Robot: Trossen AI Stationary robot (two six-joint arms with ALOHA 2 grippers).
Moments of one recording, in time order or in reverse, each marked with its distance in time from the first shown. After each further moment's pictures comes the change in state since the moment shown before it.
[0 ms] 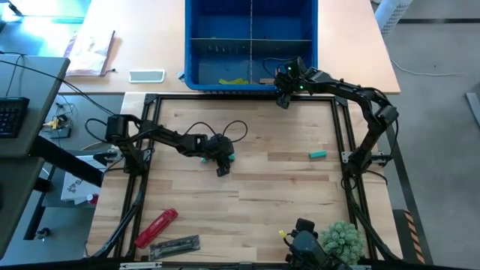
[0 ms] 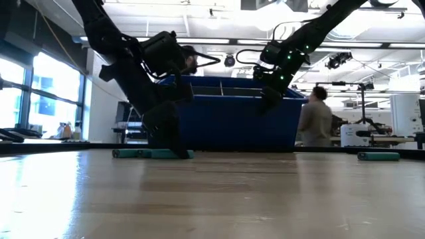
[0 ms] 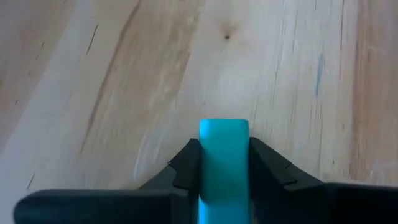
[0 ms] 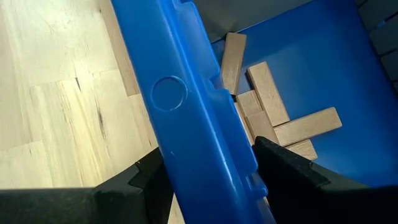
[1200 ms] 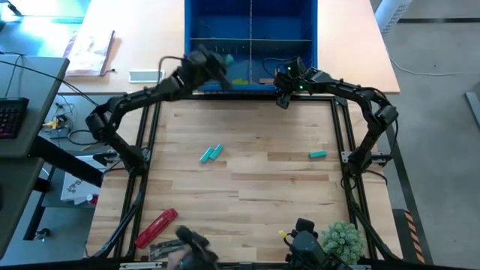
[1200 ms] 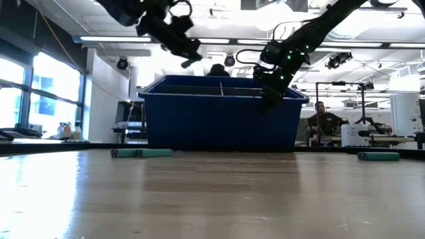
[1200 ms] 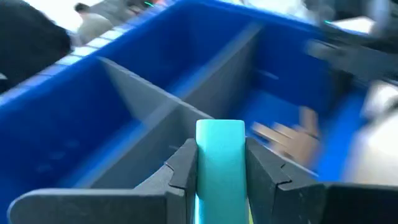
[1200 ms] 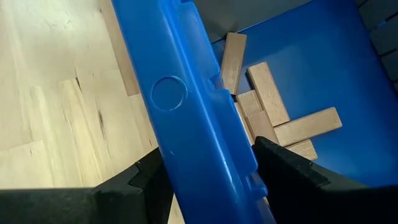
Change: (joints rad) left arm 0.515 -0.214 0.520 0.069 -0.151 0.492; right arm 0.000 0.000 0.000 0.000 0.000 0.000
